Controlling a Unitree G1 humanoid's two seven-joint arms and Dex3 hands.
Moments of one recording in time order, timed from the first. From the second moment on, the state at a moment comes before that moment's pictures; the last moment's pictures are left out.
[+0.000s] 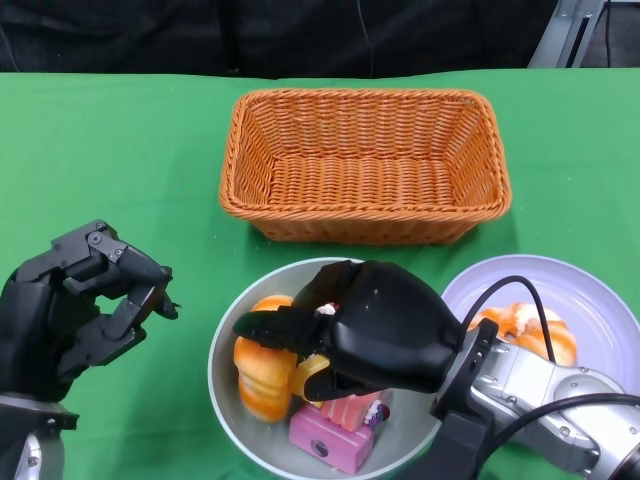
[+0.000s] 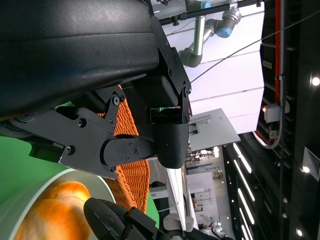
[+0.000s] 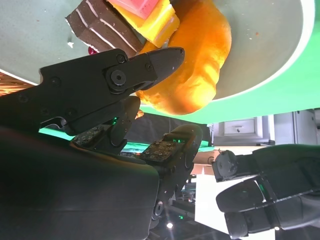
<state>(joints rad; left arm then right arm) -0.15 0.07 0.21 0.39 -0.35 -0.67 -0.48 -0.50 -0.24 0.69 0.30 -1.04 -0.45 -0.32</state>
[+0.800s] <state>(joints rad) -0.15 0.08 0.21 0.40 -0.33 -0.70 -0.46 -0.52 -0.21 0.73 0.26 -1.05 -0.34 -0.10</state>
